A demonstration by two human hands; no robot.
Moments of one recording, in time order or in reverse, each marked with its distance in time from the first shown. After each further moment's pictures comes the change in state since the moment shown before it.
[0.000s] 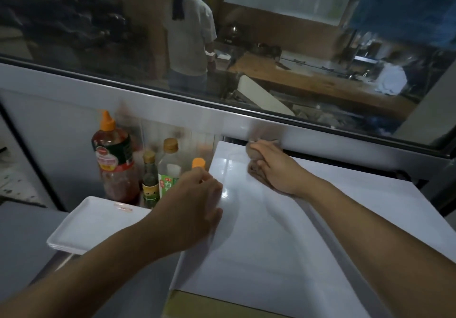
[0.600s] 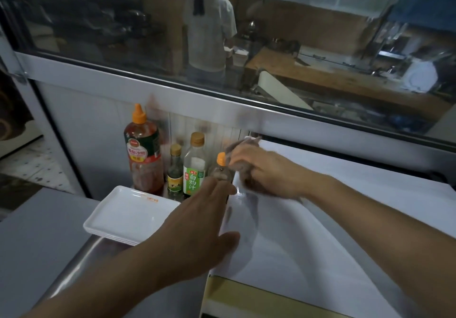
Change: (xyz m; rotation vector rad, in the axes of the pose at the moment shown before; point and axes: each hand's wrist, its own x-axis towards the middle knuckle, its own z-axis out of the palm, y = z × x) left_hand -0.050 -0.008 -0.009 -0.183 -0.024 -0.036; right_hand 0.005 -0.077 0.010 0.237 -0.186 -0.267
